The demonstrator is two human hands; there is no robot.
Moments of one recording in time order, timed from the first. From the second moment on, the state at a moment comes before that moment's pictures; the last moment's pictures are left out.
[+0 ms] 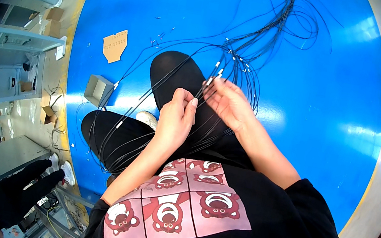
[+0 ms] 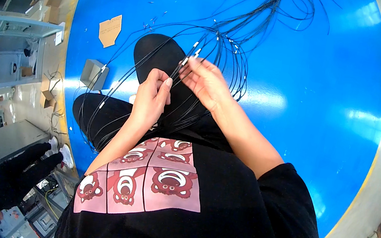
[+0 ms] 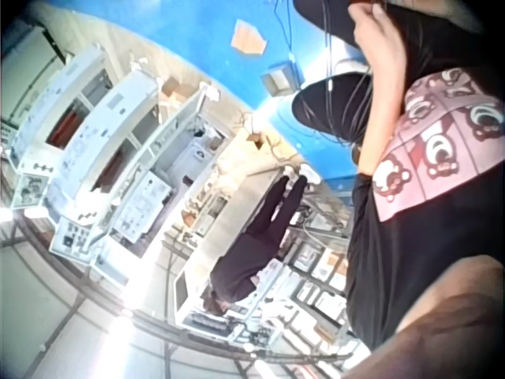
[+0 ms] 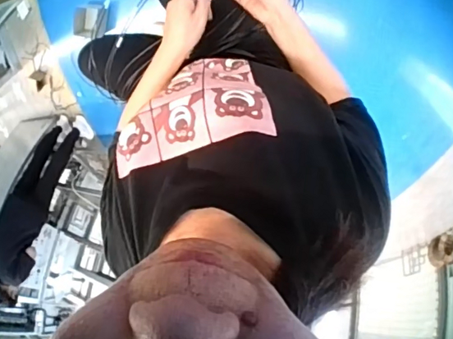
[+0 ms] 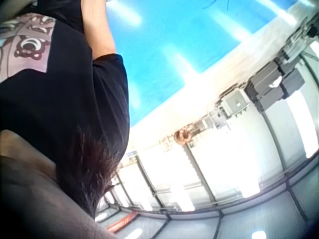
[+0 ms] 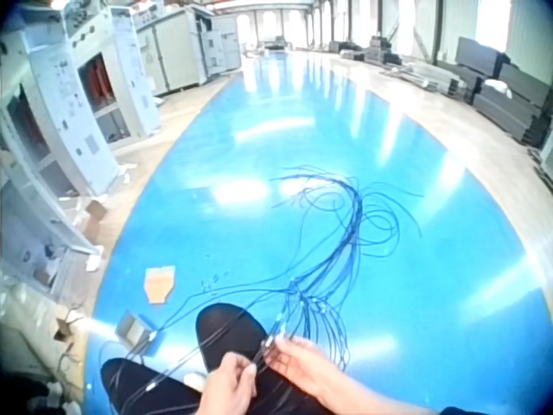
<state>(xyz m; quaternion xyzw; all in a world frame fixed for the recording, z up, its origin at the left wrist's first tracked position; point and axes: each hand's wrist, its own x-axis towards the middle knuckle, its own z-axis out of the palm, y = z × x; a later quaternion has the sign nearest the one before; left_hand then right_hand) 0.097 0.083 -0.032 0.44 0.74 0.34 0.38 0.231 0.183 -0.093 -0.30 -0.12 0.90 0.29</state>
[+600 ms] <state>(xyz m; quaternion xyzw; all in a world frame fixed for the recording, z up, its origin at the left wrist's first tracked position) 0.107 0.087 -0.027 0.44 0.73 0.32 0.40 0.219 0.171 -0.080 -0.34 -0.06 0.89 0.29</state>
